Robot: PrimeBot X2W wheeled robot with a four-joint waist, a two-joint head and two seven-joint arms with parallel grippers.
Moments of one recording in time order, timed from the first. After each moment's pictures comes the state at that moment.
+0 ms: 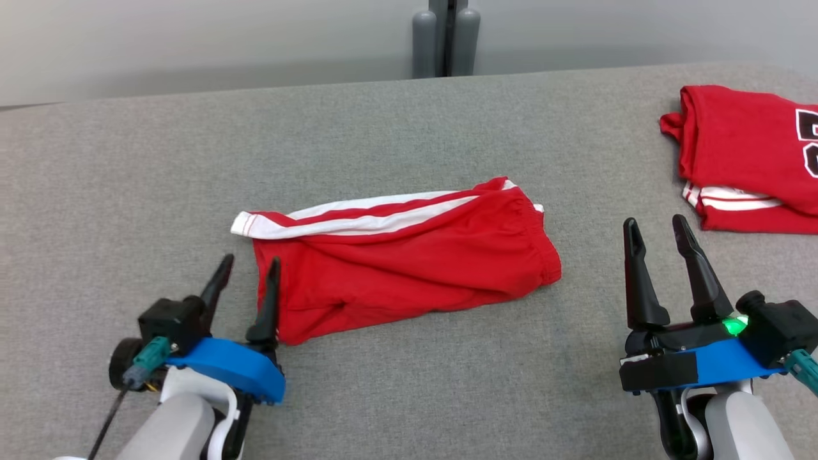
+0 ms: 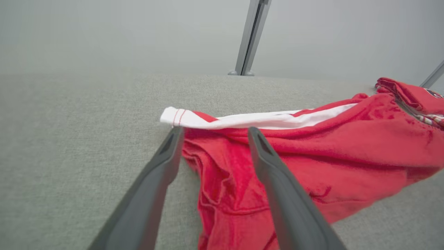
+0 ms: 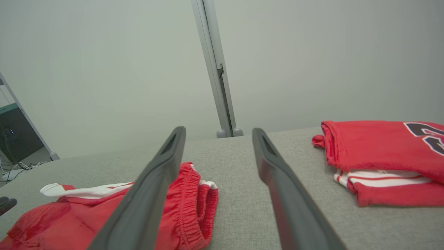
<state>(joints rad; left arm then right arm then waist) -0.33 0.35 -0.56 0.41 -0.66 0.06 -0.25 -0.18 -0.05 0.02 0.11 0.26 0.13 -0.26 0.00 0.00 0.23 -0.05</state>
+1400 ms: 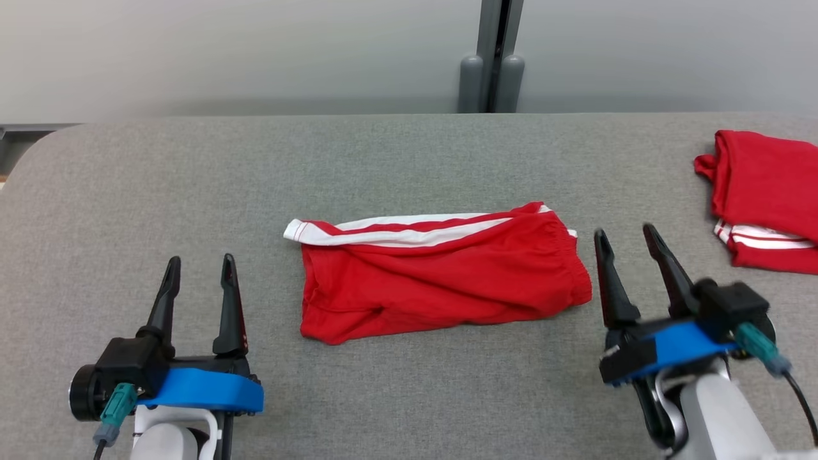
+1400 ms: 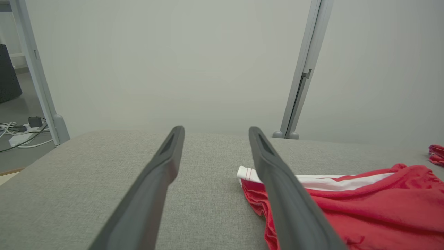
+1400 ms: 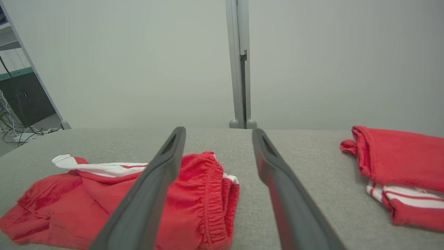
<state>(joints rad) -0.13 0.10 -0.05 0.23 -0.21 -0.08 -0.26 -0.25 -0.05 0.03 0.29 0.15 0.13 -0.24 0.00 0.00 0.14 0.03</state>
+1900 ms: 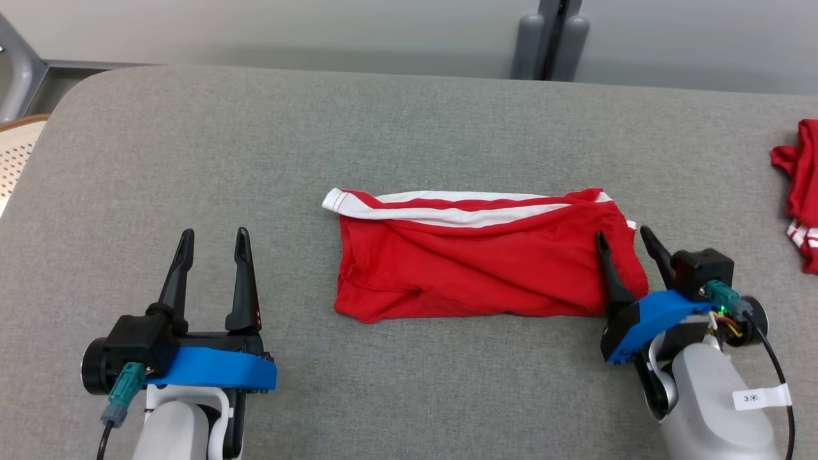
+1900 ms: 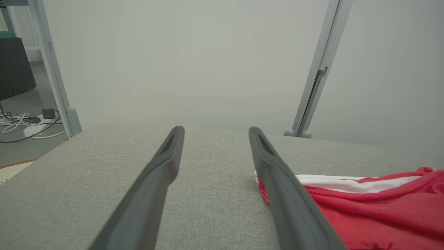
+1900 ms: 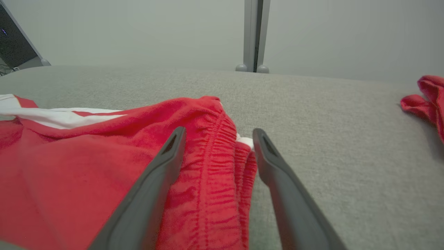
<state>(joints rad) -0.19 0.06 -0.05 0.22 -0.19 -0.11 -0.26 -0.48 -0.05 -0.05 0.71 0.03 0.13 -0.23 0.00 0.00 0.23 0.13</state>
